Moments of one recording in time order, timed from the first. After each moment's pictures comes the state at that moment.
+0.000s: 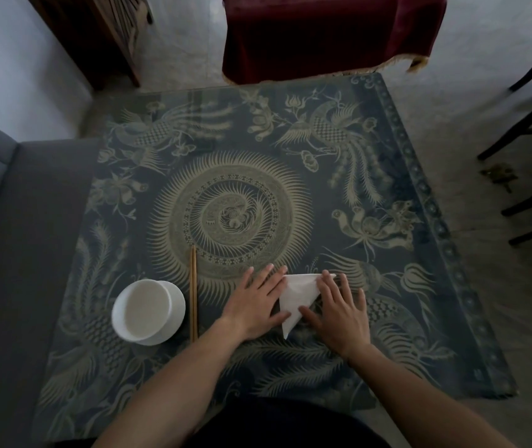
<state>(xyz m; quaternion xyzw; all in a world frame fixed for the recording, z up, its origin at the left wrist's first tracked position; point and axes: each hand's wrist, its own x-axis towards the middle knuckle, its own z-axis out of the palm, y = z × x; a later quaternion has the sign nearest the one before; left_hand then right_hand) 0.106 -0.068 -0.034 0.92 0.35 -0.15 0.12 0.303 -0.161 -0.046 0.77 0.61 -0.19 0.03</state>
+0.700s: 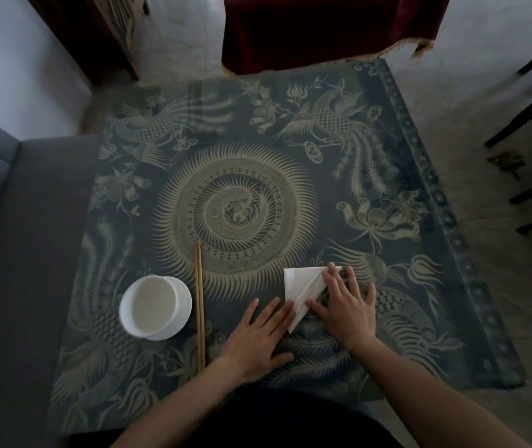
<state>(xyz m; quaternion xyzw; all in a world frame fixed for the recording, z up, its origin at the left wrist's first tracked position) 0.069 -0.136 -0.051 0.94 0.29 -0.14 0.14 0.301 -0.162 -0.052 0.79 0.58 -0.17 0.02</state>
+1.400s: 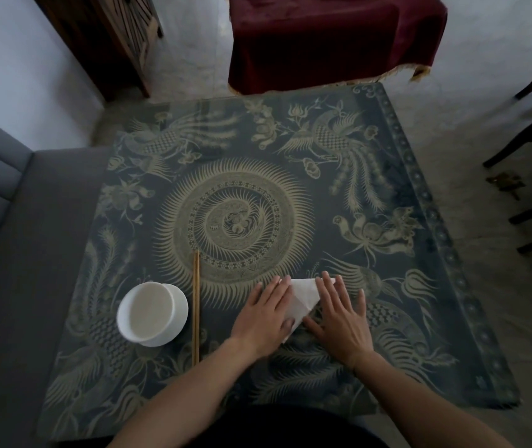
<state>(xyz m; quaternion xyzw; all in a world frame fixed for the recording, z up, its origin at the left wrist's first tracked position) 0.118 -0.103 -0.023 0.91 0.39 -0.11 0.13 0.309 -0.168 -0.043 0.74 0.65 -0.17 0.02</state>
